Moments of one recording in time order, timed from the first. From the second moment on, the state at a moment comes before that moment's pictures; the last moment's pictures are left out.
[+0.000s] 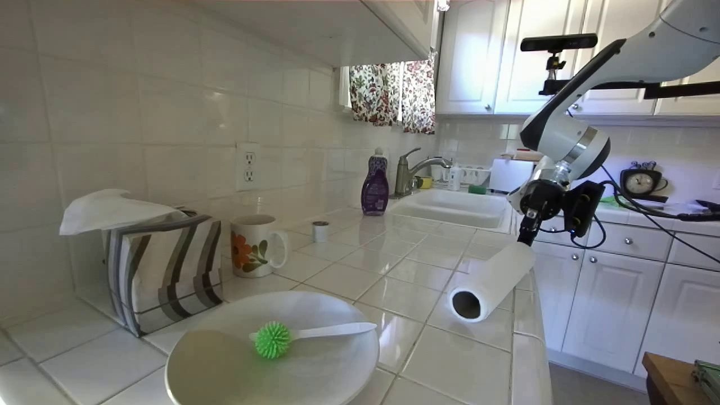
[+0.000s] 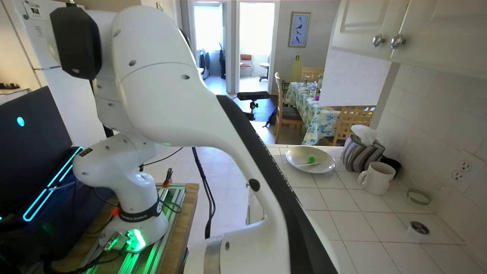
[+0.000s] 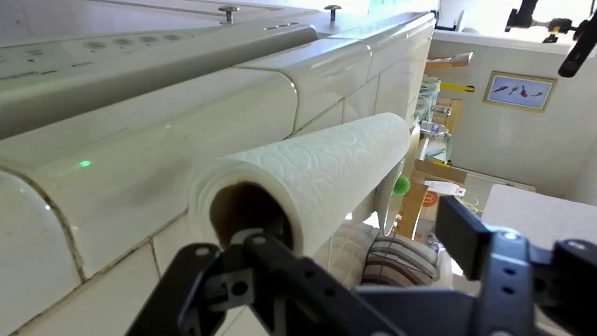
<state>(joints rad) -0.48 0.28 -0.41 -2.14 0.86 1.50 -1.17</state>
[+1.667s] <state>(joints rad) -0.39 -0.06 -0.38 -2.24 0.65 1.68 -1.08</state>
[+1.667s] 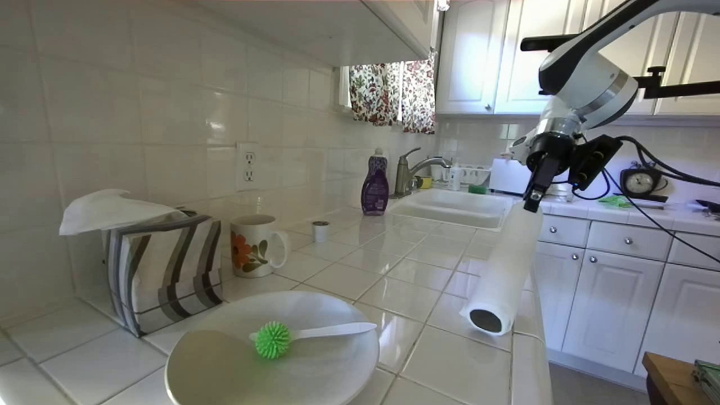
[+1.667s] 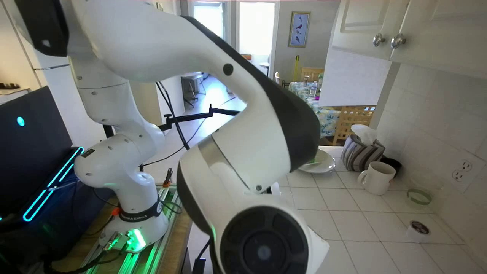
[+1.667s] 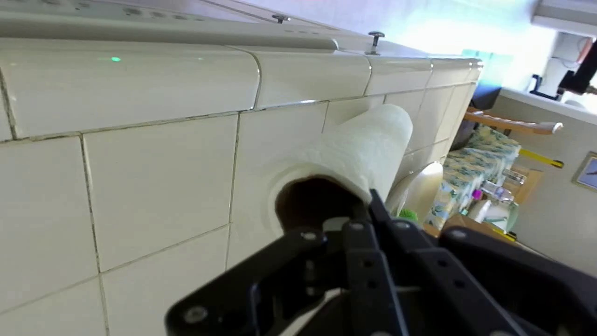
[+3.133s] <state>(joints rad) -0.16 -0.52 -0.09 -2.08 -0.06 1.71 -0.49</state>
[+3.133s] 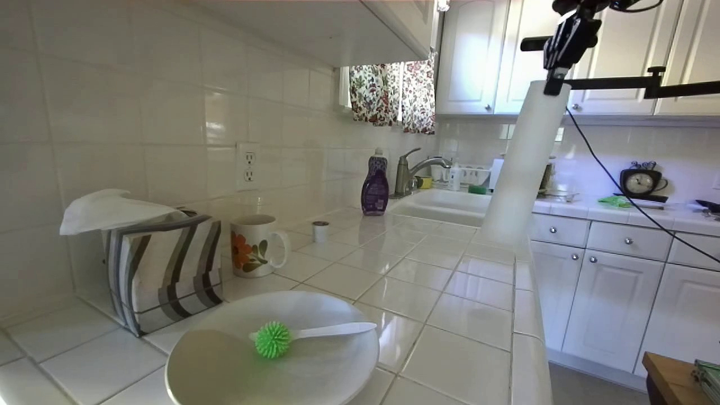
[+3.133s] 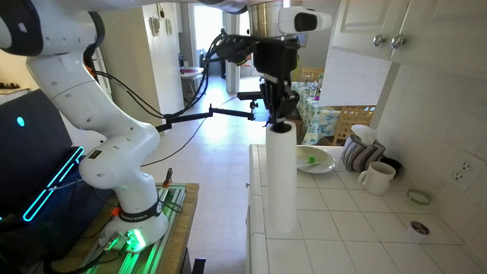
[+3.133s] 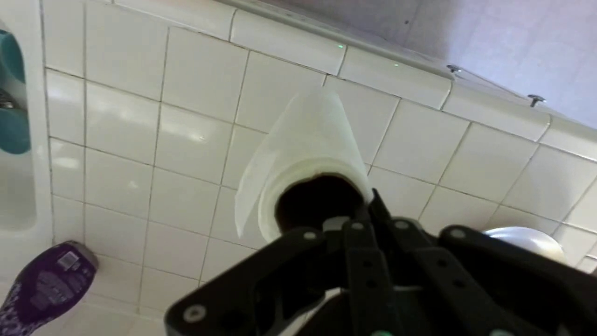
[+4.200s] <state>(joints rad) -0.08 -0.29 -0.12 -1.96 -0.16 1.72 -0.42</state>
